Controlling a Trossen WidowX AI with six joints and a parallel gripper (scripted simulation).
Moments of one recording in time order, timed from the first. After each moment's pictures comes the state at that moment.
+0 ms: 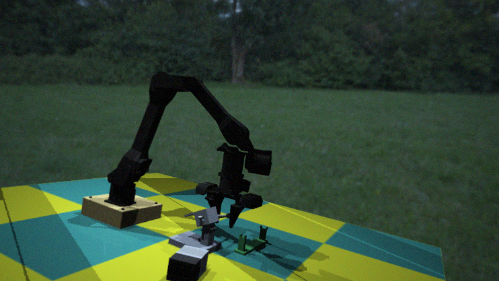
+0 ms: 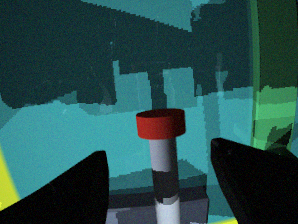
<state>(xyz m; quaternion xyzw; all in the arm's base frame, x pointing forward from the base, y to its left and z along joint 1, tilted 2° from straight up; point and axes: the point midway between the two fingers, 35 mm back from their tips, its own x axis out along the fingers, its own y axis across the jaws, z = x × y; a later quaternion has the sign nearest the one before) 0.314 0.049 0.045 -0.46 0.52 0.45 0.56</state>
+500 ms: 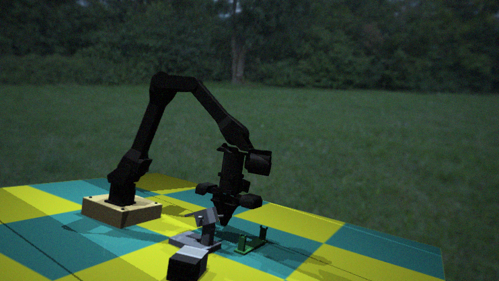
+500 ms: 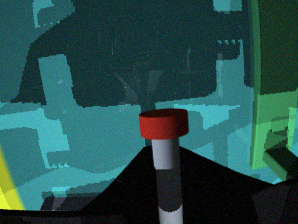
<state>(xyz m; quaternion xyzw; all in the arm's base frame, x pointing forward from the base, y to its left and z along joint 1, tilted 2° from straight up) 0.314 0.049 0.045 -0.46 0.52 0.45 0.56</state>
